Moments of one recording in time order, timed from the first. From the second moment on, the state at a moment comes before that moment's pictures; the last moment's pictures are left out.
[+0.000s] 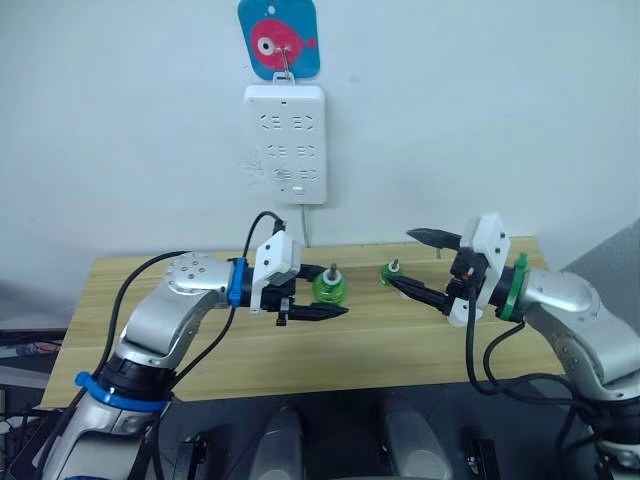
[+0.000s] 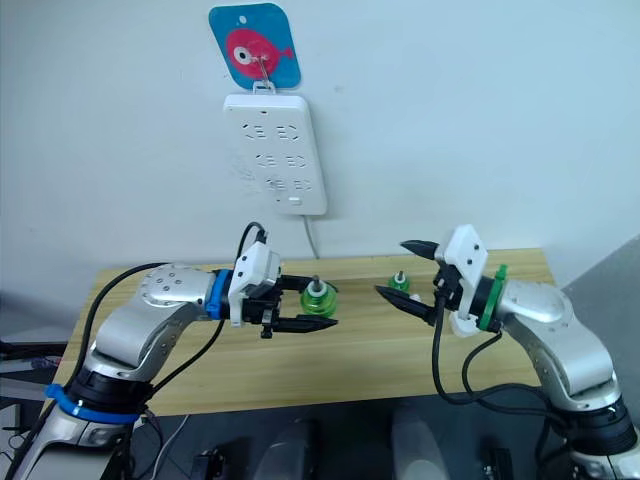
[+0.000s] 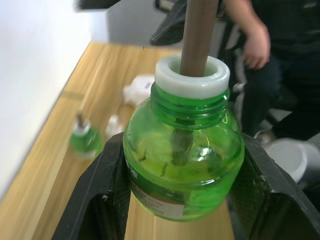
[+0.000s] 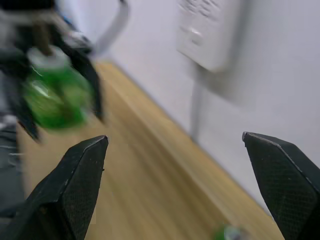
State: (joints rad) left arm -0.47 0.61 -0.19 -0.21 -0.43 0.42 -1.21; right arm -0.38 -0.67 0.03 -0.49 0.62 0.64 0.79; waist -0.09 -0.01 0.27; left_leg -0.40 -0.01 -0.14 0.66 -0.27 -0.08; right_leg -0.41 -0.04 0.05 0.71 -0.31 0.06
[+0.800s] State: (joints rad) left arm -0.56 0.54 -0.21 -0.11 -0.41 0.38 -1.23; right arm -0.58 -0.57 0.18 -0.42 0.65 0.76 0.85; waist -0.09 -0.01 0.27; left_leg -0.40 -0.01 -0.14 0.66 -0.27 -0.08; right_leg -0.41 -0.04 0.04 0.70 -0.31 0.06
